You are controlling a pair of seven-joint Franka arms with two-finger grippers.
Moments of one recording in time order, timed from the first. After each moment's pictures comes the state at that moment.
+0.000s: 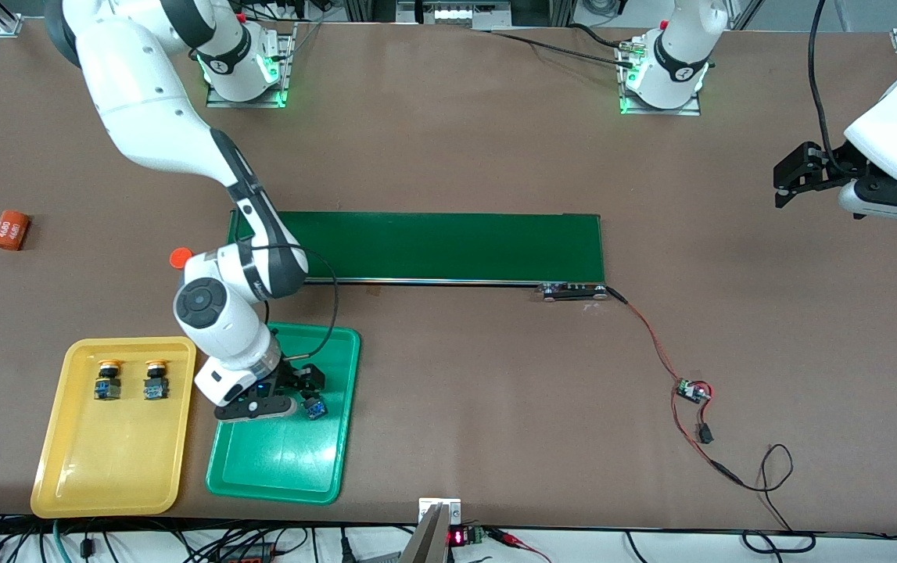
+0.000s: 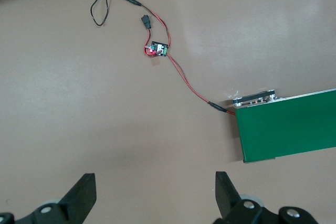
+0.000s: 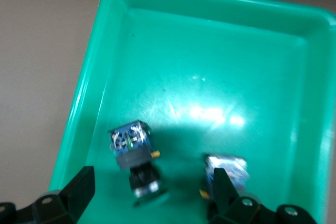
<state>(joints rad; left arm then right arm) -0.01 0.06 -0.10 -1.48 0.07 1.56 0.08 0.24 0.86 0.08 -1.29 -0.11 2.41 0.23</state>
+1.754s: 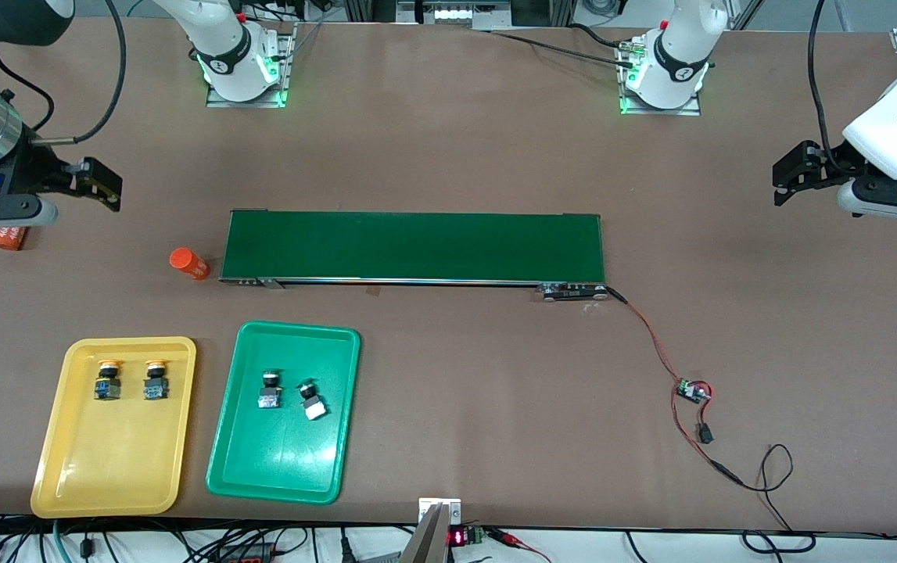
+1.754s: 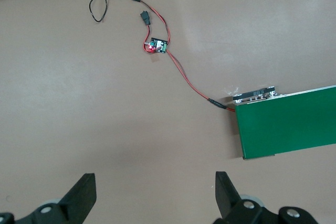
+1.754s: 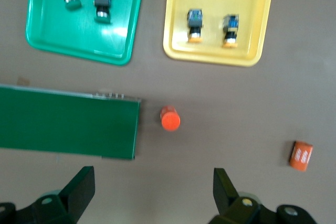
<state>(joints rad) -0.01 0.06 -0.10 -1.48 0.07 1.55 0.08 0.05 0.03 0.06 -1.62 -0.11 1.60 -0.01</state>
